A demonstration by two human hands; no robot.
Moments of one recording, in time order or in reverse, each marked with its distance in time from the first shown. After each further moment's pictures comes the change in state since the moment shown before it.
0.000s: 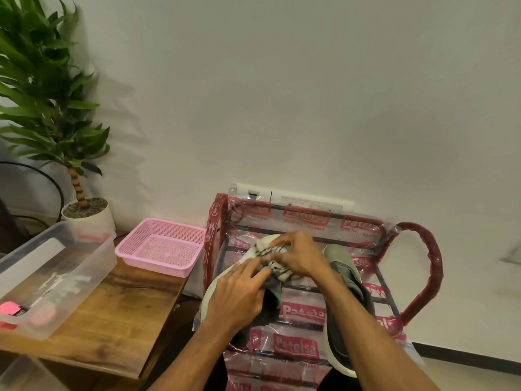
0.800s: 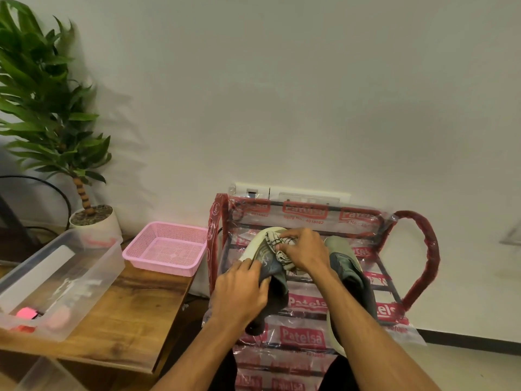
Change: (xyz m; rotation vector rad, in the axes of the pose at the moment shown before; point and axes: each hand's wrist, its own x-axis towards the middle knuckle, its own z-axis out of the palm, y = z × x) left_hand 0.002 0.022 -0.020 0.125 -0.113 -0.280; right_hand -0.010 0.007 0.008 0.025 0.220 0.127
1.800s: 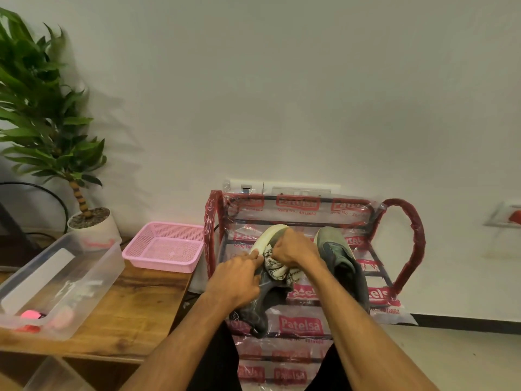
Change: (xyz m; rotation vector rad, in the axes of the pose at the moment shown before) left_hand 0.007 -0.005 -0.023 0.037 -0.346 0.153; right_hand -0.021 -0.018 0.002 -0.206 -0.200 0.070
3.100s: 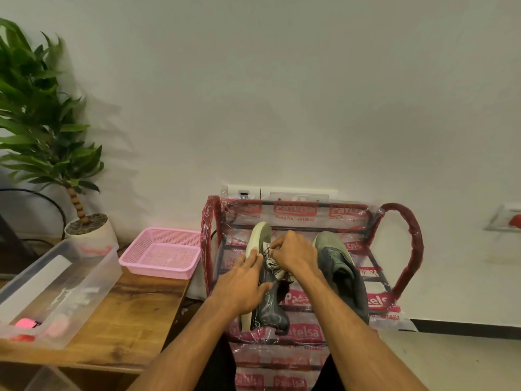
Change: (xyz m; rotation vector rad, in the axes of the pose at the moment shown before) left_hand 0.014 0.009 0.010 -0.044 -0.116 -0.068; right_hand 0.010 0.010 0.010 0.000 0.220 -0.055
